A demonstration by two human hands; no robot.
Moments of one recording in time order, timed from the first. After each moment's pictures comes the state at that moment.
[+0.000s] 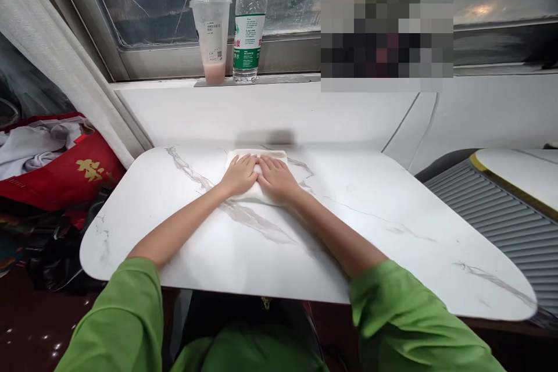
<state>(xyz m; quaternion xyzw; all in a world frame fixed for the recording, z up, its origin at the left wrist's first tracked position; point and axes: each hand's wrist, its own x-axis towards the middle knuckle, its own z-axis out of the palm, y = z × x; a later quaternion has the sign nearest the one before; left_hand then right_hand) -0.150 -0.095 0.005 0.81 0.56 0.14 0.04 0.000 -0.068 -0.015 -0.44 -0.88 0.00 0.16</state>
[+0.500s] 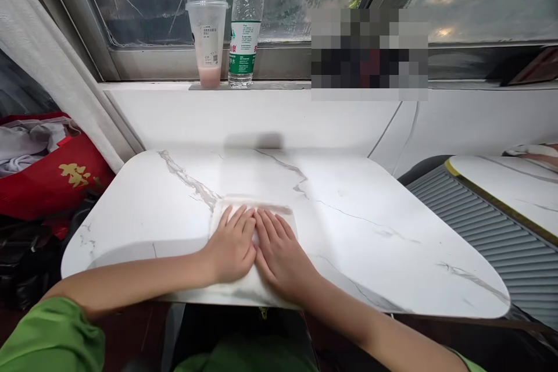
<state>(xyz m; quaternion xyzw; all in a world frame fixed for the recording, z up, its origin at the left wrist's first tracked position) -0.146 -0.245 0.016 0.86 0.49 0.13 0.07 0.015 -0.233 -0.016 -0.39 -0.90 -0.09 0.18</state>
